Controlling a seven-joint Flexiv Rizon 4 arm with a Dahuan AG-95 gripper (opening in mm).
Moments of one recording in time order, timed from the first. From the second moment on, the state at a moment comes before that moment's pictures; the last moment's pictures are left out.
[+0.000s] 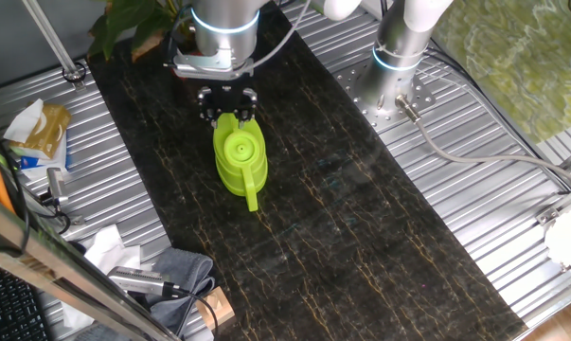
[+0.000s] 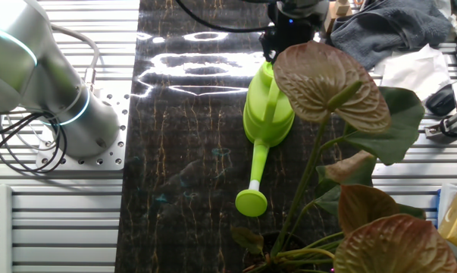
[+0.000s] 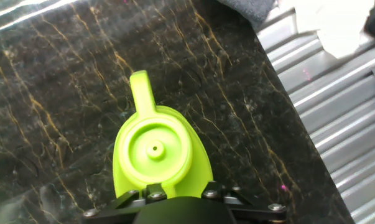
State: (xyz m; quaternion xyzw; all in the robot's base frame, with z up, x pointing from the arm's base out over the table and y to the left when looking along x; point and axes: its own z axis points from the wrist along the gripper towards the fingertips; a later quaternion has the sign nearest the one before) arm 0.486 0.039 0.205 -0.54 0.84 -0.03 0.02
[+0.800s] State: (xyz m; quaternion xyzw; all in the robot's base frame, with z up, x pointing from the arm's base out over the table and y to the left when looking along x) arm 0.484 0.040 0.186 -0.57 0.82 -0.03 0.02
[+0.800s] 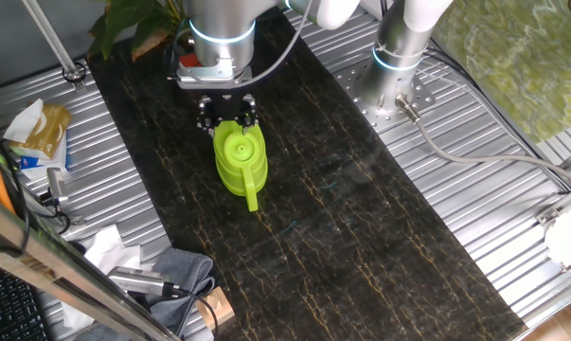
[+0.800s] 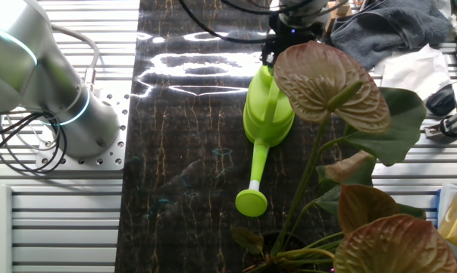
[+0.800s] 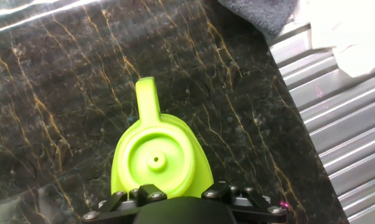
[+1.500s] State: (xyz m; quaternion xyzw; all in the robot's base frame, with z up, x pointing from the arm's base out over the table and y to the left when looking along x) arm 0.472 0.031 0.177 -0.57 0.82 -0.03 0.03
